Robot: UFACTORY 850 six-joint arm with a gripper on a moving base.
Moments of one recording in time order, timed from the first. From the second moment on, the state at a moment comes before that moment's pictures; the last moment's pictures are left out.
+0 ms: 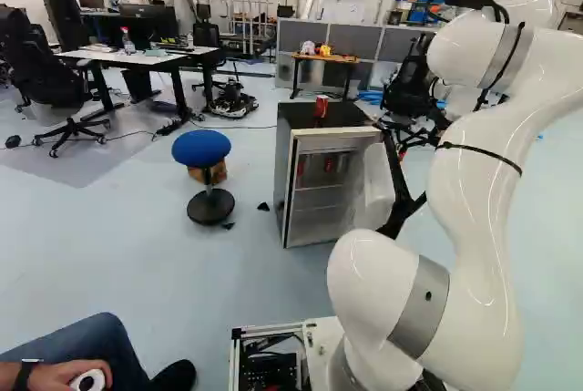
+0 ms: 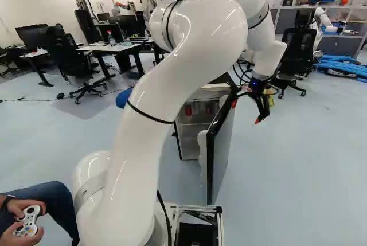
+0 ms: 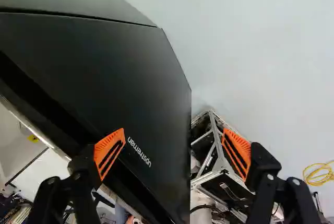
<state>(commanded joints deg) -43.8 -40.6 -90.9 9.5 -57.9 0.0</state>
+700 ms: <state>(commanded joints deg) -40.3 -36.4 -83.7 9.5 -57.9 0.0</state>
